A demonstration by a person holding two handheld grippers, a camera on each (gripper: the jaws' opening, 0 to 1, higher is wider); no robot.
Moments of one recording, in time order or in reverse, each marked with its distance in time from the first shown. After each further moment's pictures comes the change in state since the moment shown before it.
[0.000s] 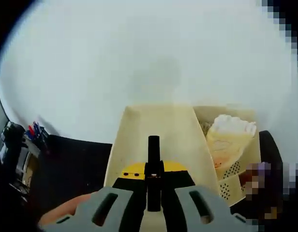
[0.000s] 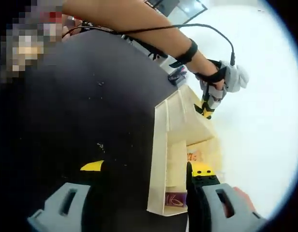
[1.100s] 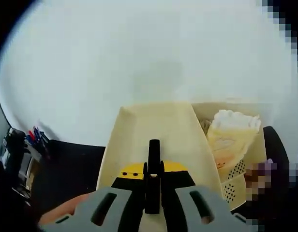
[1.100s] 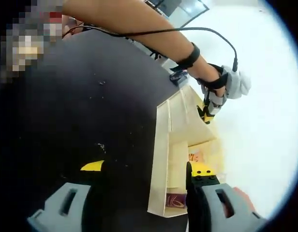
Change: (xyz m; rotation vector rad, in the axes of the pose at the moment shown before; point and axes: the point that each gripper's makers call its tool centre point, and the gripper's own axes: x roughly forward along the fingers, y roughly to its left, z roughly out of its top) left arm 0.015 0.001 0.007 0.033 -0.024 0.026; right arm 0.007 -0.002 0.000 -0.009 -0.004 0.012
